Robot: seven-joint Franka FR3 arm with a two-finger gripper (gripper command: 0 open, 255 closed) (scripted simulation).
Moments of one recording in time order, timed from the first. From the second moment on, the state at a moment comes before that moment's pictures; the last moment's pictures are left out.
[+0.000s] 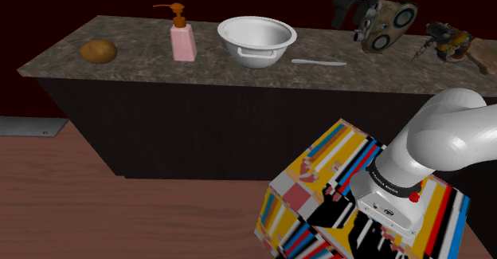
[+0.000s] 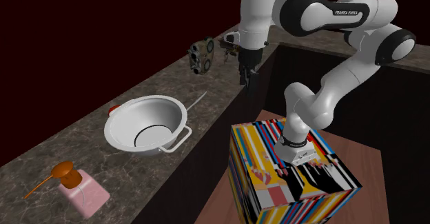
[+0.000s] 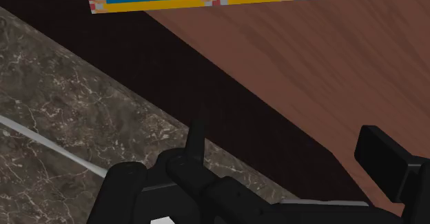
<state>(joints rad) 0.00 -0.83 0.00 -2.32 0.06 1.52 0.10</state>
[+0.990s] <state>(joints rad) 0.03 -0.71 -0.33 -2.46 -0.15 1.79 -0.47</state>
